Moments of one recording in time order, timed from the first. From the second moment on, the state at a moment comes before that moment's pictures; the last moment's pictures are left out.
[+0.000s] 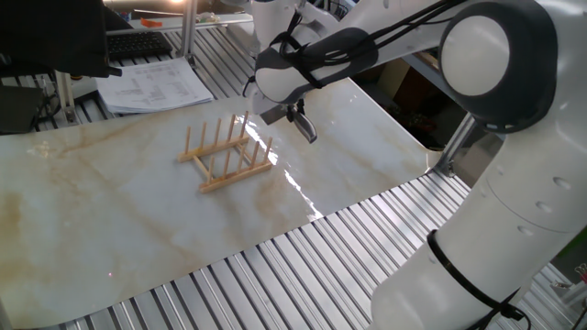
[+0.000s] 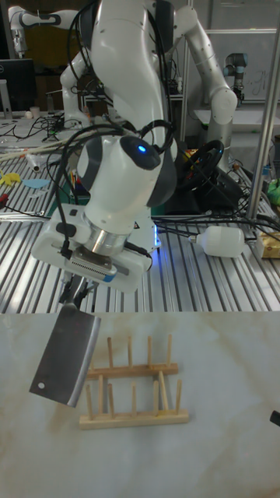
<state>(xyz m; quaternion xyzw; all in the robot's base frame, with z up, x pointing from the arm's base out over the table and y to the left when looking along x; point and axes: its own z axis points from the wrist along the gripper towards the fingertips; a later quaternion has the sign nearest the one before) 0.527 -0.103 0.241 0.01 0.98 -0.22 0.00</state>
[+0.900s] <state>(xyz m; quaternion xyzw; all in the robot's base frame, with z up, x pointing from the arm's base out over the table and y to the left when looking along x) 0.525 -0.079 0.246 0.01 0.96 -0.26 -0.01</state>
